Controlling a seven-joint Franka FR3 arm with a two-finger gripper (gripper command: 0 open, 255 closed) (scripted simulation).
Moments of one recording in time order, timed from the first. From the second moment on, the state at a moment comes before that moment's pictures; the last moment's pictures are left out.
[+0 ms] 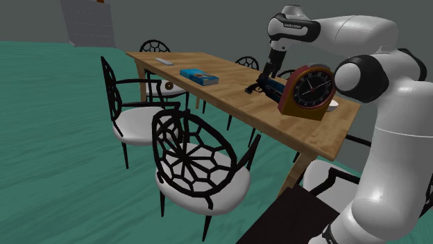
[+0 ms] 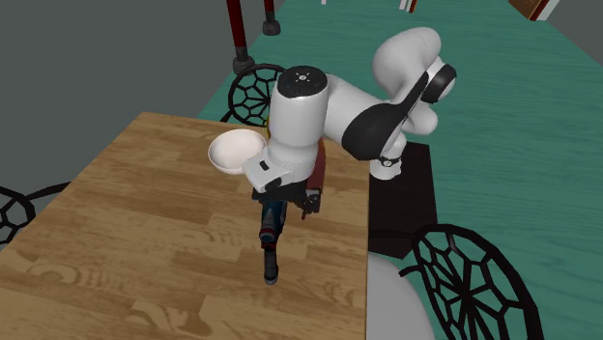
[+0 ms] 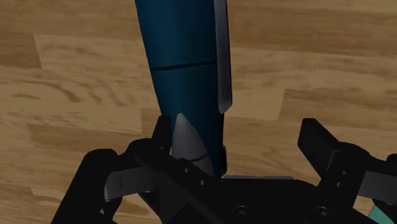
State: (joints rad) arm -0.18 0.34 -0.36 -1.24 0.06 1.68 -0.61
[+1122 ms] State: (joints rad) arm -0.20 0.39 -0.36 -1.26 0.08 1.77 -0.63
